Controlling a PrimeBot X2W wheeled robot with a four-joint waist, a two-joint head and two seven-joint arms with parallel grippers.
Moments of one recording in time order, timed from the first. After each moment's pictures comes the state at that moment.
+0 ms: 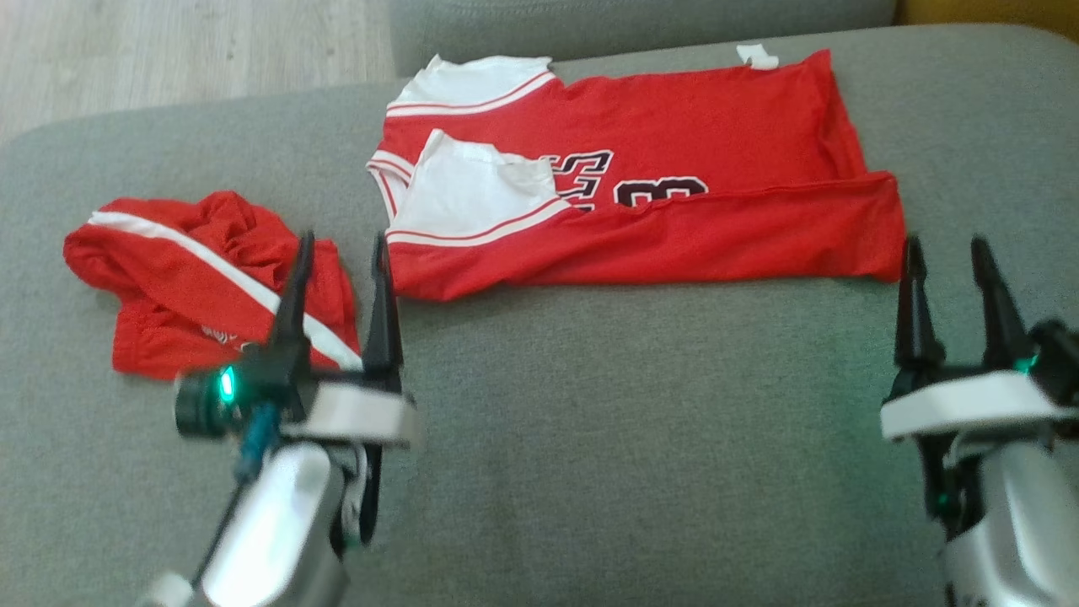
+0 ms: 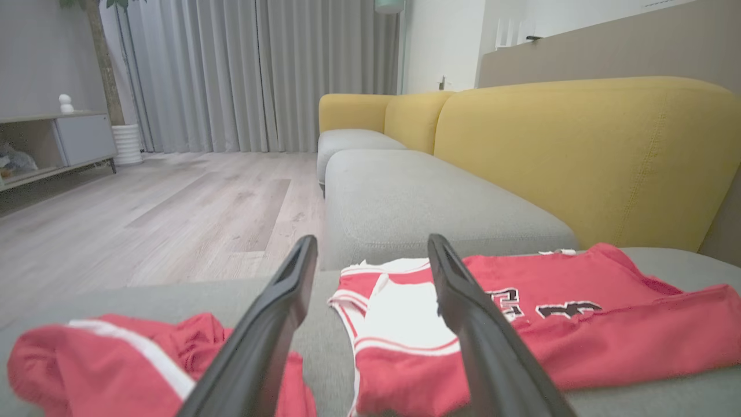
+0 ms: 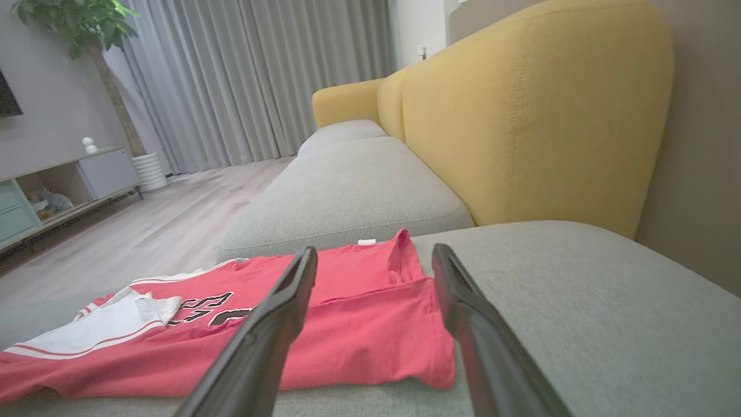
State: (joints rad) left arm -0.38 0.16 -0.43 0.32 -0.36 0.22 -0.26; right arm -0.25 -0.15 -0.04 0.37 0.24 0.13 -0.25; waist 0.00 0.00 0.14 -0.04
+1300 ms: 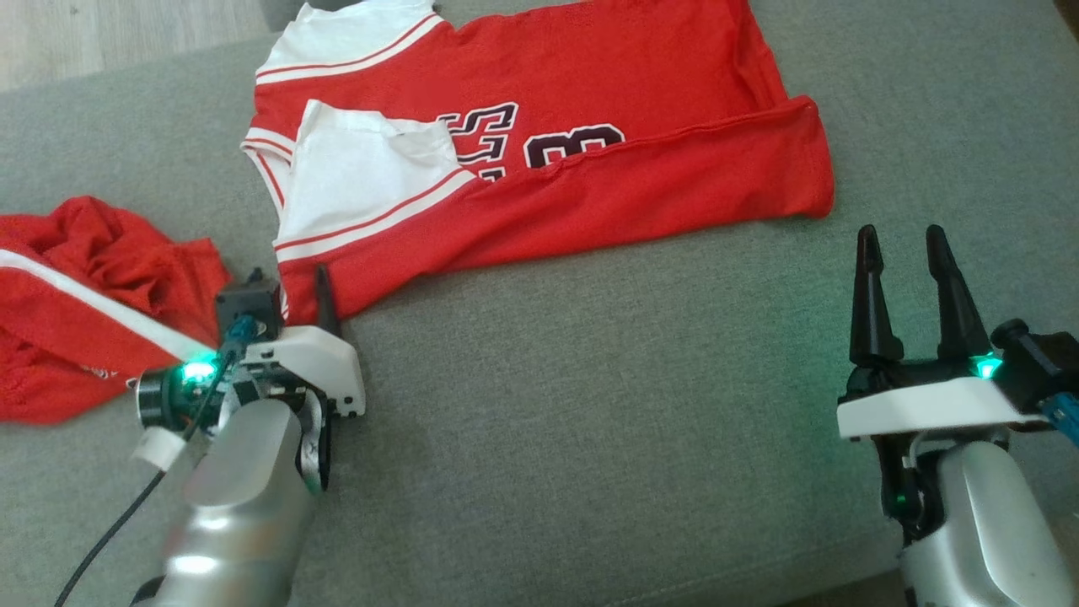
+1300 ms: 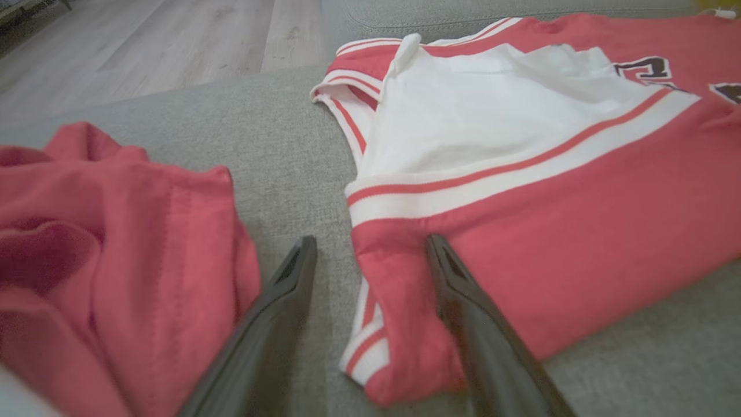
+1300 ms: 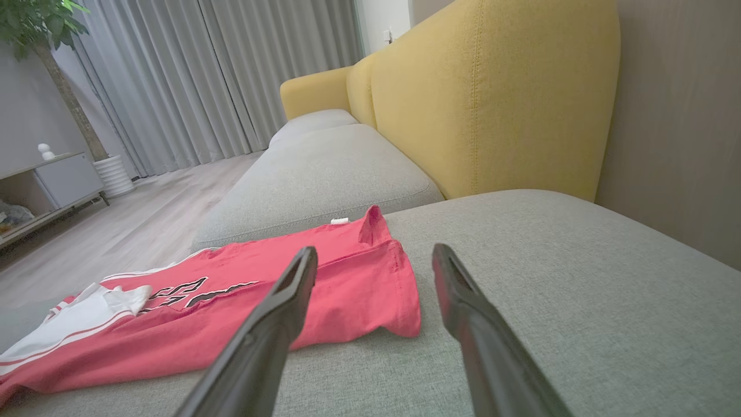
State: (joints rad) left arm -0.62 0.10 -0.35 0.95 -0.35 0.20 -0.10; right arm -0.20 -0.05 0.00 0.24 0.24 0.13 -0.25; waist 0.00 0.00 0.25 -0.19
